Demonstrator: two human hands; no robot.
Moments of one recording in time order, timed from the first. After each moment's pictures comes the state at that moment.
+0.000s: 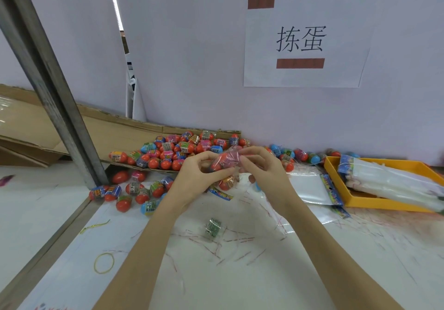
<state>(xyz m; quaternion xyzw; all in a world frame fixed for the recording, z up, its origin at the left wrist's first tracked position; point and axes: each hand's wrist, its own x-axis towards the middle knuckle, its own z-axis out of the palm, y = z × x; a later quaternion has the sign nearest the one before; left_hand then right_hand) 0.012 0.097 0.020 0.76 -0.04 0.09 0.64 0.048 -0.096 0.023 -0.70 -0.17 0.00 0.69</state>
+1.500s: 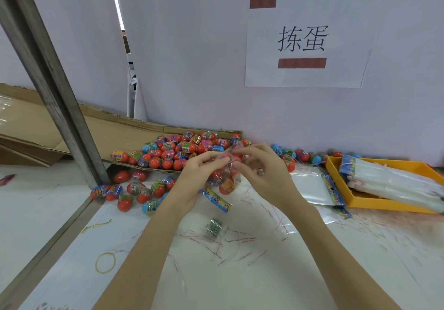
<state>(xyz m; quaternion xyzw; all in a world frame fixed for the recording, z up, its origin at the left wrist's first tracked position) 0.013 0.093 0.024 0.69 0.01 0.03 0.72 0.048 -0.101 0.028 -0.81 -0.31 -0.16 0.47</state>
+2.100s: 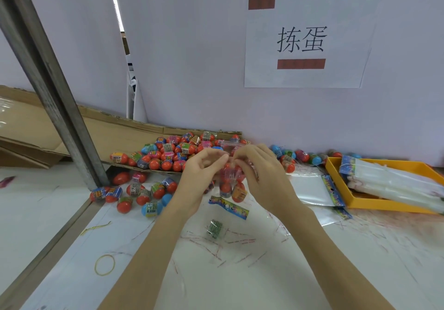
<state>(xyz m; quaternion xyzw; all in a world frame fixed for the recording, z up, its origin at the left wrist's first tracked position) 0.013 0.083 0.020 0.67 -0.01 0.11 0.74 0.039 -0.096 0.030 -0.81 -0.38 -0.31 0.33</state>
